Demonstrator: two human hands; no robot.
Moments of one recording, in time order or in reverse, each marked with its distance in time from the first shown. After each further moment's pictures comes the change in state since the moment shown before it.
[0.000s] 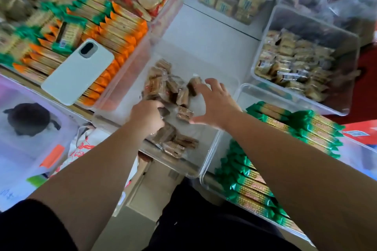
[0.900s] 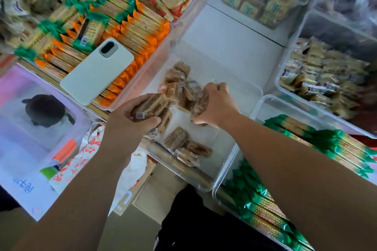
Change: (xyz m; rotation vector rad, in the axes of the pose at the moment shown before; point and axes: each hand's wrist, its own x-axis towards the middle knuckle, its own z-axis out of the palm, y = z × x) left_hand -0.082 -0.036 -0.041 -1.213 0.307 0.019; right_hand 0.052 -0.022 0.020 0.178 -0.022 0.122
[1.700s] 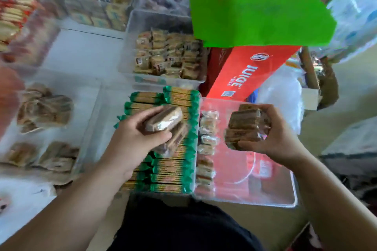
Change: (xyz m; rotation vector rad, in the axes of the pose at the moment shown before) left_hand -0.191 0.015 0.299 0.141 -0.579 0.090; right_hand -0.373 0.383 -0.075 0.660 0.543 0.148
